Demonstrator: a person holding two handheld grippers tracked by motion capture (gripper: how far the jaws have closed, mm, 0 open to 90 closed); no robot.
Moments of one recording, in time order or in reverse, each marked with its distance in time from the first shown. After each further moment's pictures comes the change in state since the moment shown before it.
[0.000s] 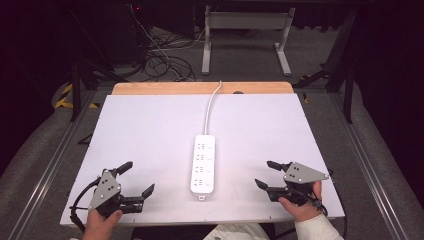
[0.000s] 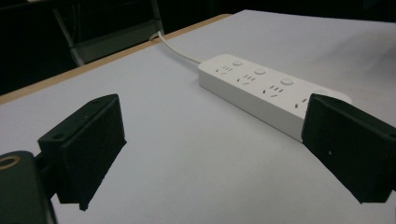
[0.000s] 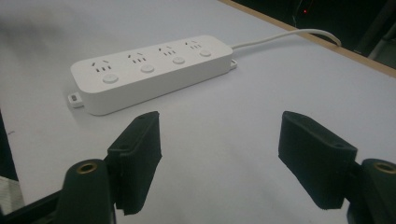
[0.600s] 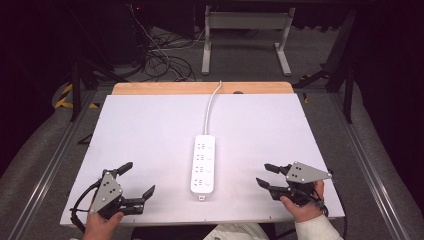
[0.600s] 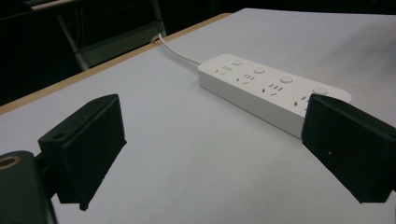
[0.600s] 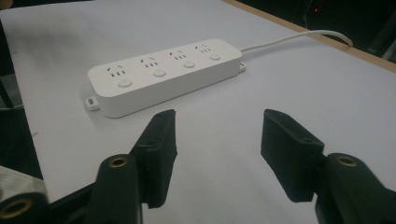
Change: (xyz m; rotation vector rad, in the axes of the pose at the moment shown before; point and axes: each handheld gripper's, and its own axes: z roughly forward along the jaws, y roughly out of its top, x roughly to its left) left arm -0.004 0.002 -0.002 -0.003 0.005 0.019; right arm 0.000 0.004 -0.005 0.002 0.044 0.015
